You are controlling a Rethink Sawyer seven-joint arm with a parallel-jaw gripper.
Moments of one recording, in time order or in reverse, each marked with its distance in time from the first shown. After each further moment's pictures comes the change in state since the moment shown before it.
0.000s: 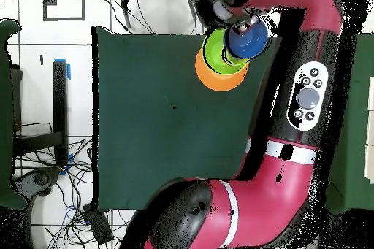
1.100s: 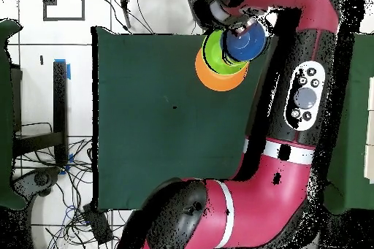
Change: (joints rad) arm 0.007 0.000 -0.023 0.000 0.018 0.021 0.000
